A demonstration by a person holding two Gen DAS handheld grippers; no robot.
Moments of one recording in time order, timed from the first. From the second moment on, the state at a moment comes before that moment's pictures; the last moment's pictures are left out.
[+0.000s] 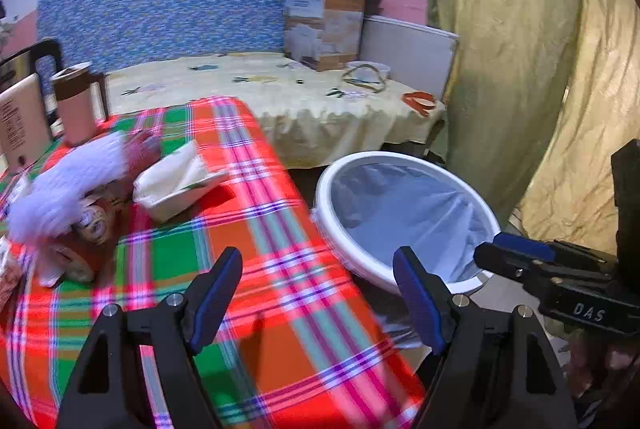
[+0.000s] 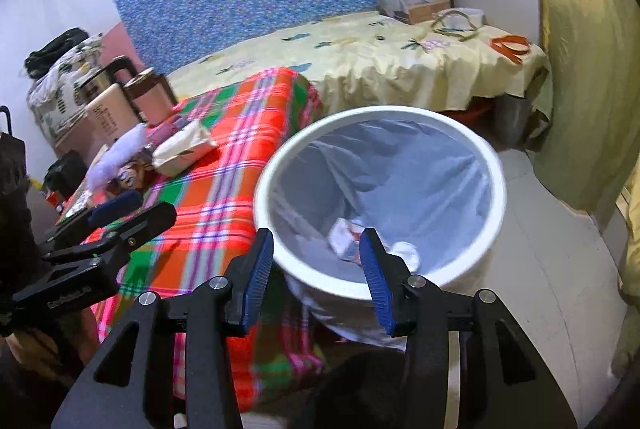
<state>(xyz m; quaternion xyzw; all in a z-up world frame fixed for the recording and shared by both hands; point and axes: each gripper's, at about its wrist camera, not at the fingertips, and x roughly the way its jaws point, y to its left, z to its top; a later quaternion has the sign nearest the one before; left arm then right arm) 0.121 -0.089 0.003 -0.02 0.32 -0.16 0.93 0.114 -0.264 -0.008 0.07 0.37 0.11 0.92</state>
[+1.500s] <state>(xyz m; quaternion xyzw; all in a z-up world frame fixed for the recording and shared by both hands) 0.105 0.128 -0.031 -0.03 0.32 0.10 0.94 0.197 -0.132 -0.022 0.10 0.43 0.24 0.86</state>
